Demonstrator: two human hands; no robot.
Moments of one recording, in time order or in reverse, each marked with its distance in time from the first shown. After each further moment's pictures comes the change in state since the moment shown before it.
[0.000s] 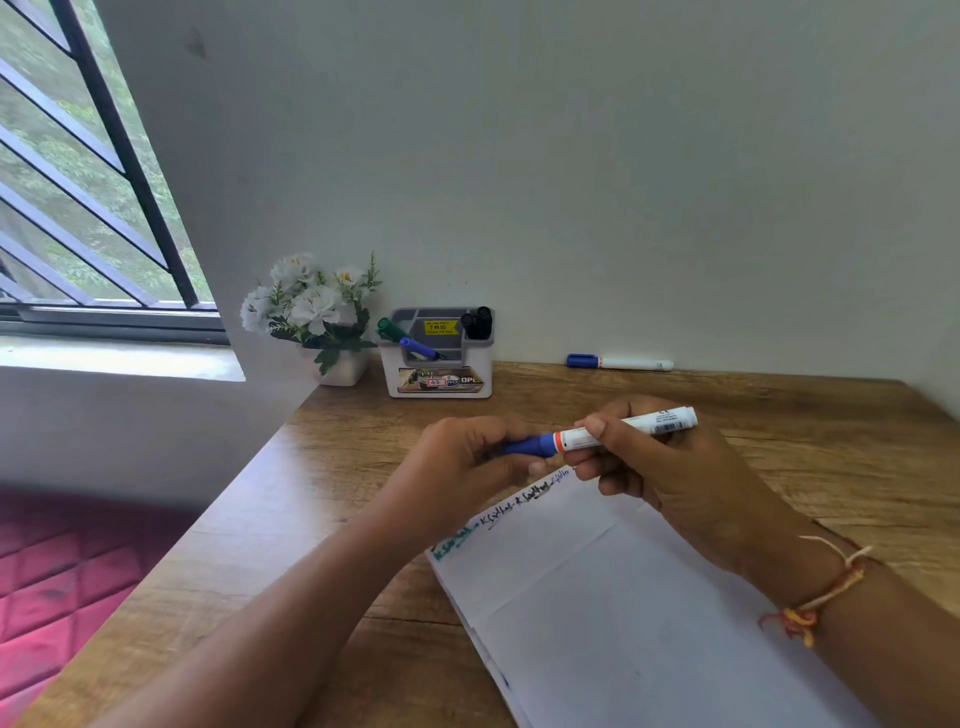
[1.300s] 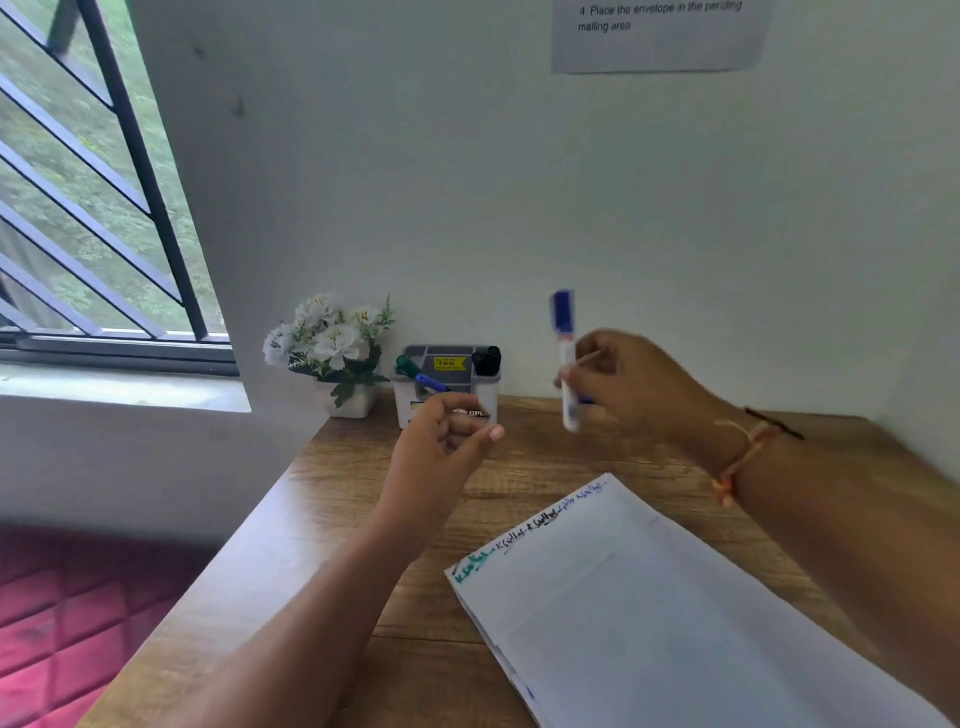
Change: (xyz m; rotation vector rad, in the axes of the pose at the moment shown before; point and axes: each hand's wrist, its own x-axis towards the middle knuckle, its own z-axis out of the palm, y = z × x) left_hand 0.005 -0.015 -0.017 -0.443 0.360 -0.184; right_hand 0.077 -0.053 0.006 -0.660 0.169 -0.096
